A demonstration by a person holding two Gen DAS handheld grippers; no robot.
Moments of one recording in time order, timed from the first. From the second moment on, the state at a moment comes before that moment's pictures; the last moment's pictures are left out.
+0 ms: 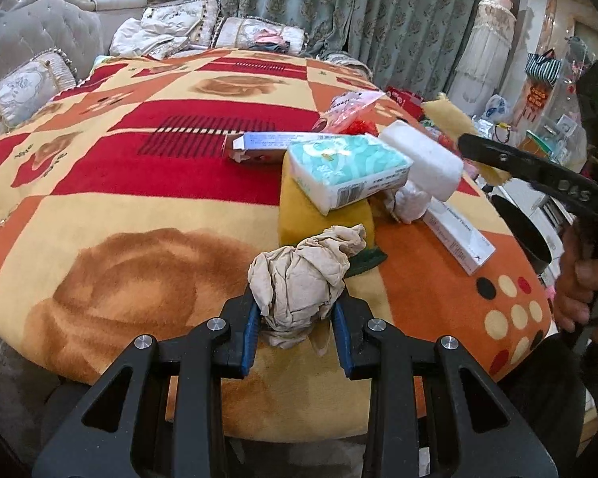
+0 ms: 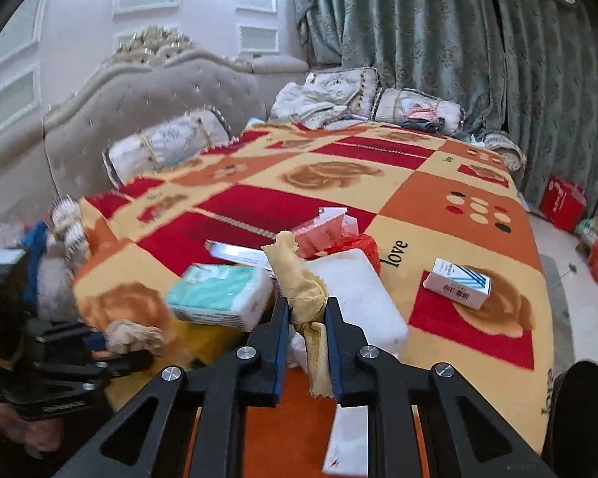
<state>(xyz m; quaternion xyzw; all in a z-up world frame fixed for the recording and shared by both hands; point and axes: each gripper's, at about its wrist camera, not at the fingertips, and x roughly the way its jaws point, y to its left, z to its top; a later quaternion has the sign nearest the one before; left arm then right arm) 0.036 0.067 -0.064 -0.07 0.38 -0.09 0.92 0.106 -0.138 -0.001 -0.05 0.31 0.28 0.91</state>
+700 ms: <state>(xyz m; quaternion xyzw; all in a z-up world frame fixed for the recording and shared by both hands) 0.019 0.033 -0.029 -0.08 0.36 -0.16 0.92 0.077 -0.212 0.015 0.03 0.30 0.21 0.93</state>
